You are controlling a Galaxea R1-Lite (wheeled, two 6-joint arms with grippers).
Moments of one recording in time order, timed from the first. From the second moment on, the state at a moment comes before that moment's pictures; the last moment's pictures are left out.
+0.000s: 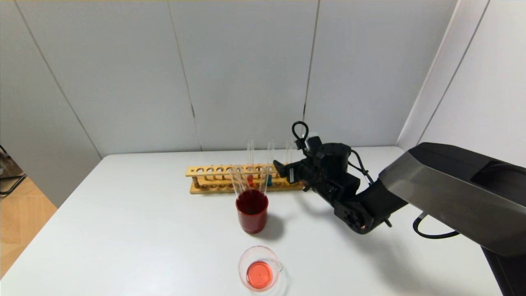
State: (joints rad) left arm 0.00 0.00 -0.01 0.02 0.00 -0.01; right arm 0.52 2.38 -1.17 -1.04 -0.11 0.03
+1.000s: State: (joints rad) left arm 0.00 0.00 -0.01 0.02 0.00 -0.01; right arm 0.53 2.39 -1.22 -1.04 -0.12 -0.01
